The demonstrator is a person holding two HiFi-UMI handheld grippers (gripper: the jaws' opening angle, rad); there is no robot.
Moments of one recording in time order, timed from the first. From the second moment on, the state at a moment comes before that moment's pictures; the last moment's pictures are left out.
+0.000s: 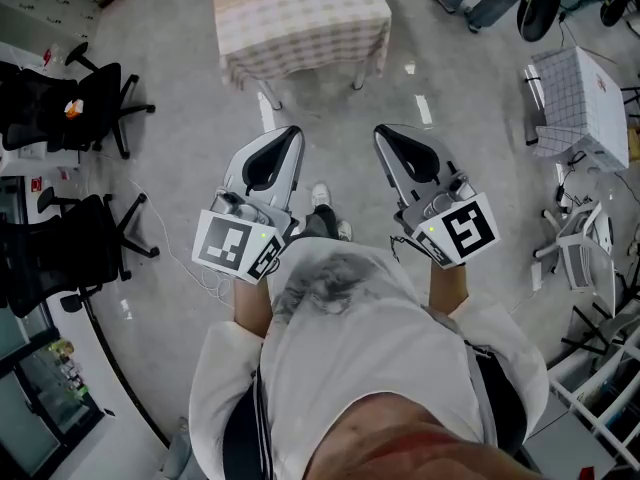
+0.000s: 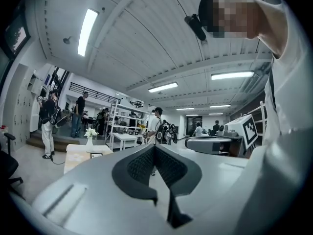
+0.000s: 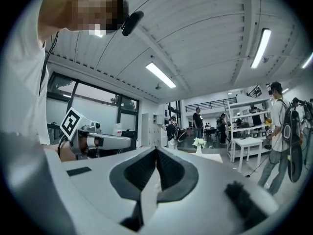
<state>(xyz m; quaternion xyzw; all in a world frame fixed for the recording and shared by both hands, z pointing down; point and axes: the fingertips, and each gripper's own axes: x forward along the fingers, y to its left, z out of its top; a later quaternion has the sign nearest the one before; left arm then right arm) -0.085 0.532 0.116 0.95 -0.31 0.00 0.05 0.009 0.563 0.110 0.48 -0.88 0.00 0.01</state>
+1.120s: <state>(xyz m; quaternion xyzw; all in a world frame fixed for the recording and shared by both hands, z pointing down) -0.067 0.366 0.111 0.97 -0.25 0.00 0.06 0.015 0.399 0.104 0.53 -0.85 0.00 0.04</state>
